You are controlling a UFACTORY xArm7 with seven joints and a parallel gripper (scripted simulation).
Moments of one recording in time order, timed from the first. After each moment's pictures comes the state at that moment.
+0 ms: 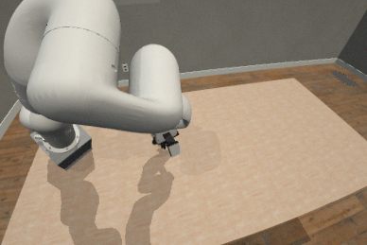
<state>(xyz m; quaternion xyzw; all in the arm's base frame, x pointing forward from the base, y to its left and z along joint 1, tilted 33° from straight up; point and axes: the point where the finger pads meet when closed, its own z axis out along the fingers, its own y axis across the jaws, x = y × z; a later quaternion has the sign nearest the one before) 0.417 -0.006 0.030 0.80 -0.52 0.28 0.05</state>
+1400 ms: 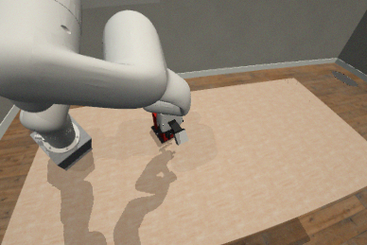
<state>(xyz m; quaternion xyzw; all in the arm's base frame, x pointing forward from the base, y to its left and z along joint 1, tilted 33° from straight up) 0.418 0.028 0.084 0.80 -0.52 0.28 0.05</state>
